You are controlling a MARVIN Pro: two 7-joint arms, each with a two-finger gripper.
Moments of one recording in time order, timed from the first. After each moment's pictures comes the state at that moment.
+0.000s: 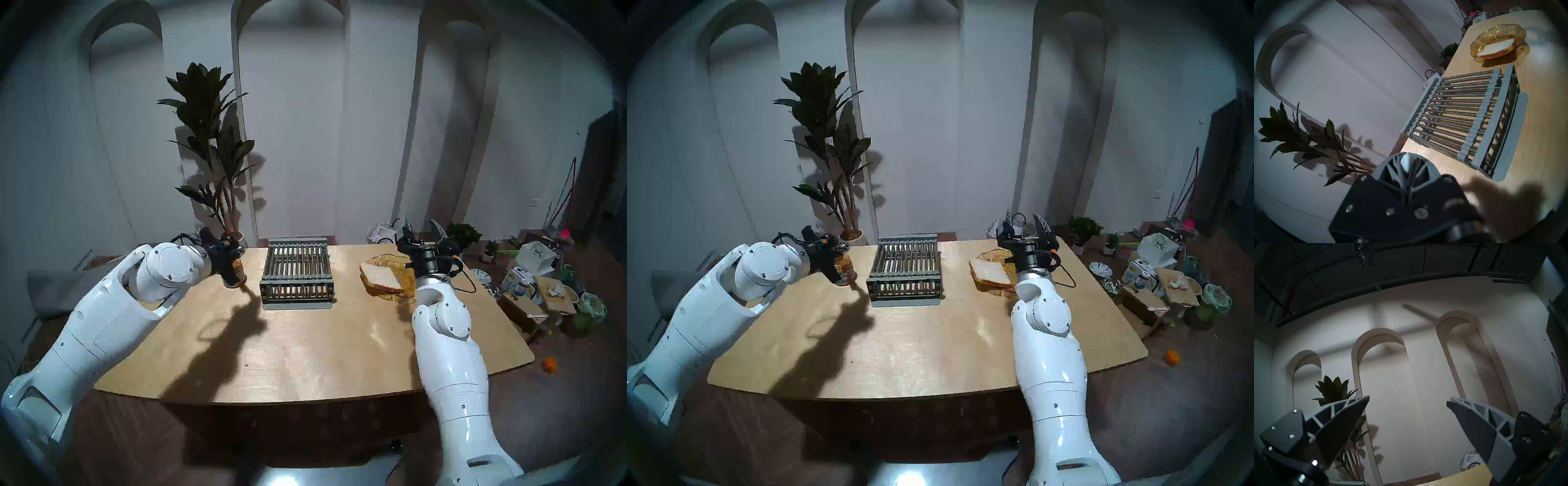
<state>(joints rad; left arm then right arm) 1.19 -0.74 -1.13 -1.71 0.02 0.41 -0.37 -1.40 -1.58 1.69 -1.48 0.32 -0.35 0.20</state>
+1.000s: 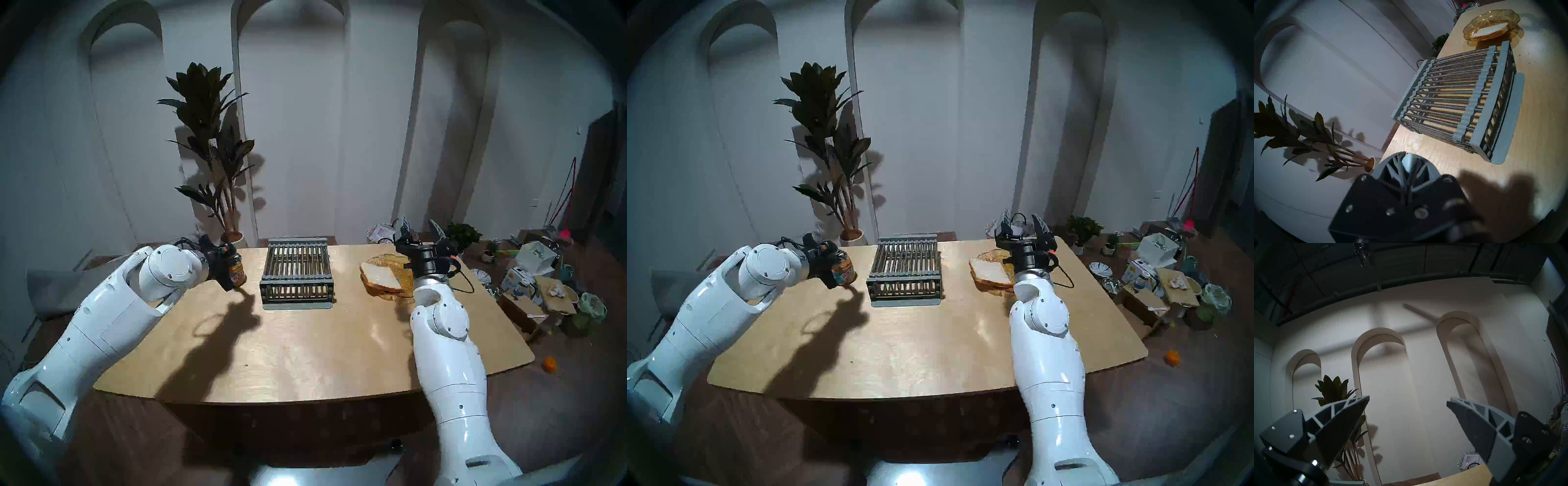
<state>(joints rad) 1.14 -0.76 -1.09 -1.60 0.06 0.37 -0.45 -1.40 -1.59 1.70 -1.48 0.30 -0.36 0.20</state>
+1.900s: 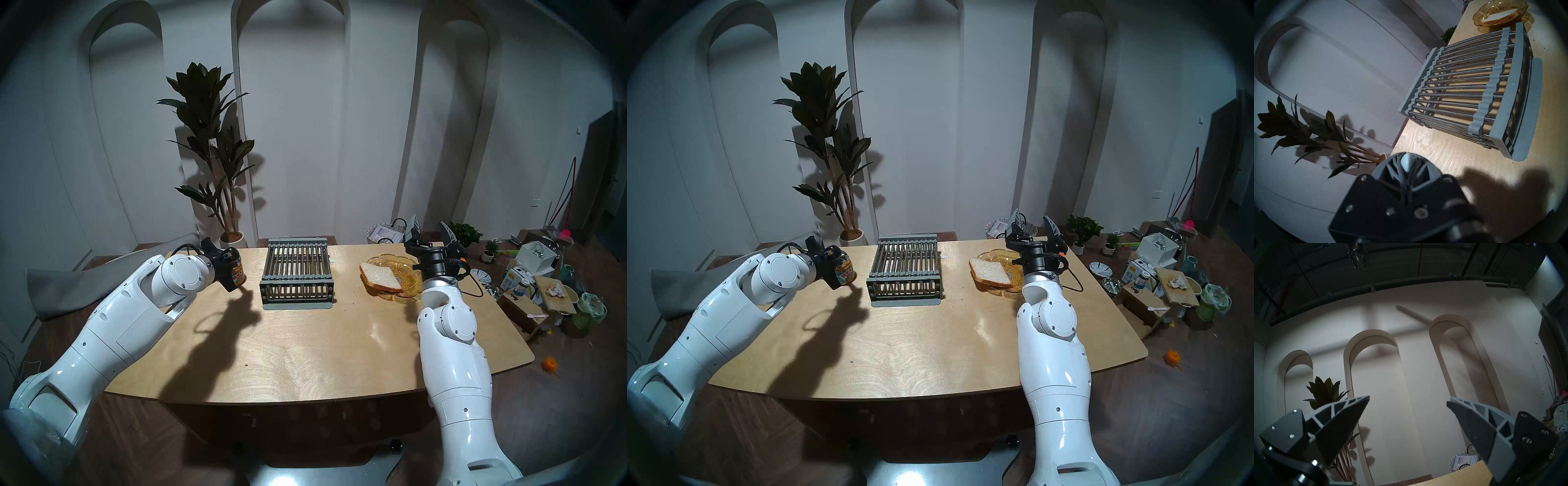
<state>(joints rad) 1.16 -0.82 -1.06 -1.54 0.16 0.34 -0.32 -1.42 -1.59 1.73 -1.50 0.30 -0.36 0.19</state>
